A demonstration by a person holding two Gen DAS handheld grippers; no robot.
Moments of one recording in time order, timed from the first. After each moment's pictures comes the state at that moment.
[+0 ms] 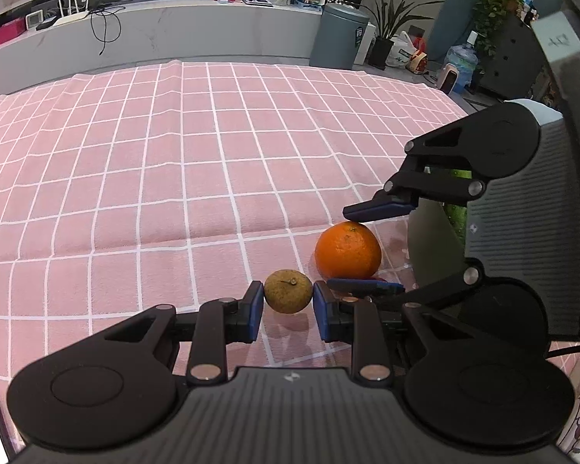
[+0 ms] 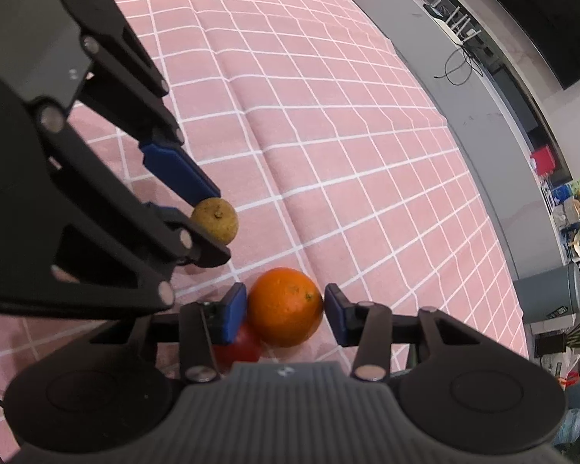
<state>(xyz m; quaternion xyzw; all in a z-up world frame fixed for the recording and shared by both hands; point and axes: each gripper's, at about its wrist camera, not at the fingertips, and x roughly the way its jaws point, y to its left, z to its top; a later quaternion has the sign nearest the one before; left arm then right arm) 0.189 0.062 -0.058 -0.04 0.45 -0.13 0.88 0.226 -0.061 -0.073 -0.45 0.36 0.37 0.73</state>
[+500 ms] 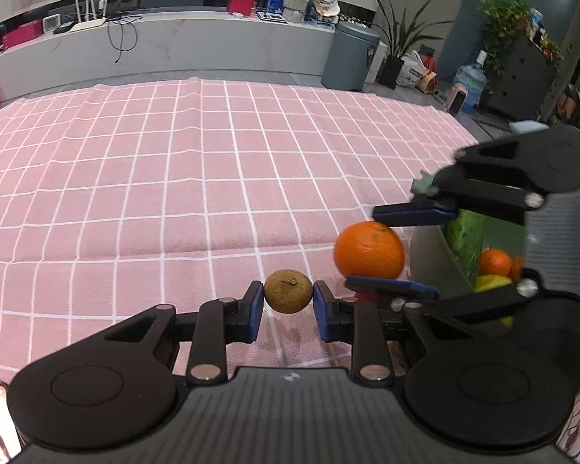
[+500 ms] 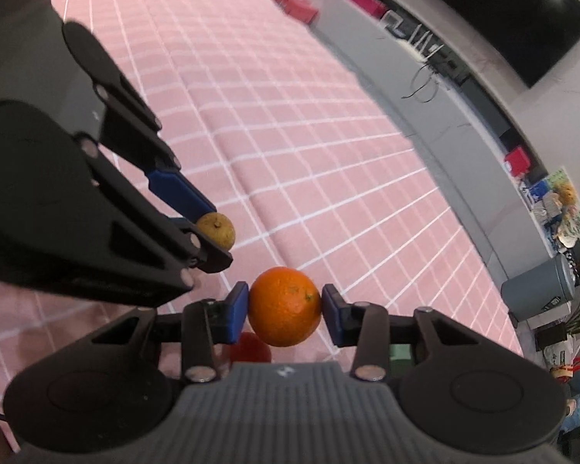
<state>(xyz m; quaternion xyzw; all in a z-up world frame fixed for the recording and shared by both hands) 0.178 0.073 -0.038 -0.06 0.43 -0.10 0.89 0.206 -0.071 -0.040 -0.39 0.32 0.36 0.79</state>
